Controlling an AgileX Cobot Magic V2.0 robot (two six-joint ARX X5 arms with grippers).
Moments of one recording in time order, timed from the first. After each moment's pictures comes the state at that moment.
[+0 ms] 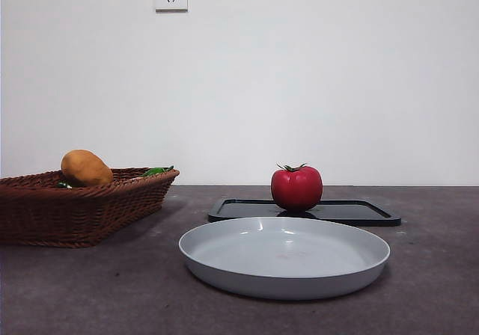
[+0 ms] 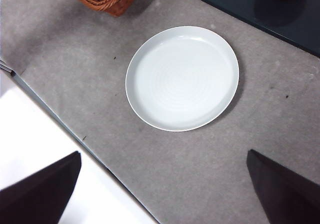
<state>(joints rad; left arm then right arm) -0.32 0.99 1.23 -1.14 0.58 0.18 0.39 0.79 1.05 -1.10 -0.40 -0.01</state>
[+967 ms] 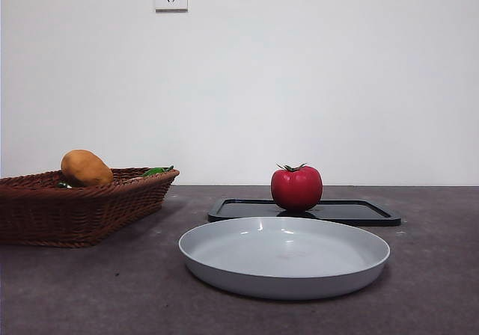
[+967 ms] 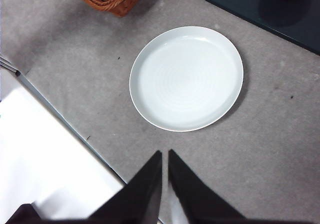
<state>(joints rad) -0.32 0.99 1.23 -1.14 0.58 0.18 0.39 0.79 1.05 -1.10 -0.41 -0.01</state>
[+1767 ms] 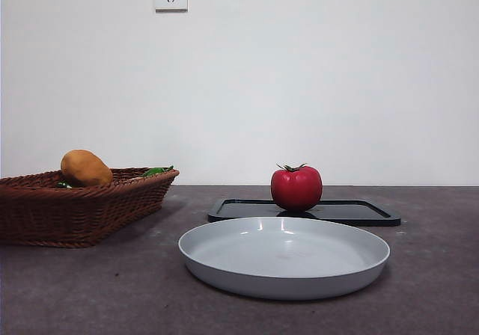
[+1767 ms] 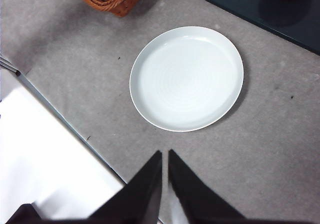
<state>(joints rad) -0.27 0.93 1.23 -0.92 0.49 0.21 0.39 0.79 1.05 -1.10 -0.41 -0.01</state>
